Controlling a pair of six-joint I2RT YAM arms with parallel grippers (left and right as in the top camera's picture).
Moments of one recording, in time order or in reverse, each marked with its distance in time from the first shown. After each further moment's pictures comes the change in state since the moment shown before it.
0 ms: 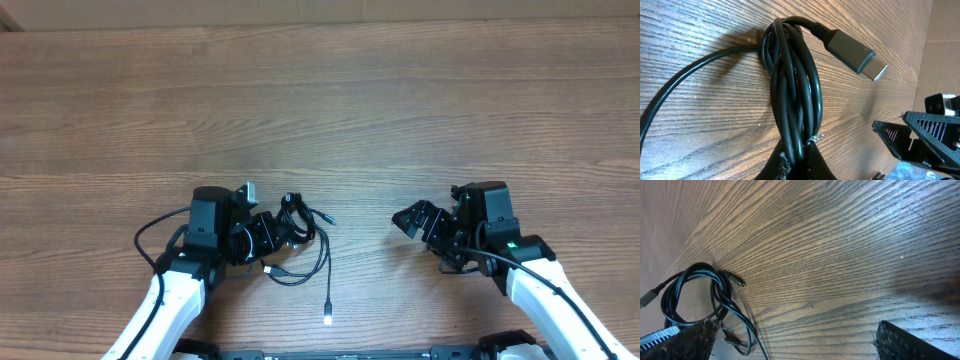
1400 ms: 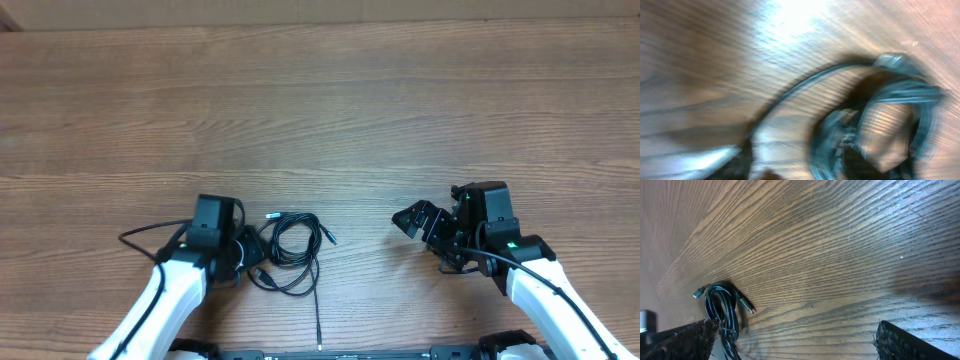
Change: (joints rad) left arm 0.019 0.050 0.032 -0.264 -0.334 0.020; right arm 0.000 0.000 0.000 0.000 0.000 0.000
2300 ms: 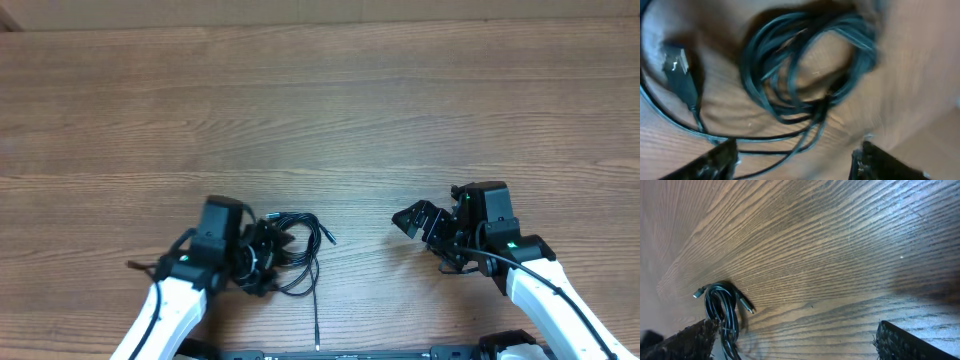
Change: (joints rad) left arm -0.116 -0.135 0.038 -0.104 0.192 -0.740; right arm 0.000 0.000 0.000 0.000 0.000 0.001
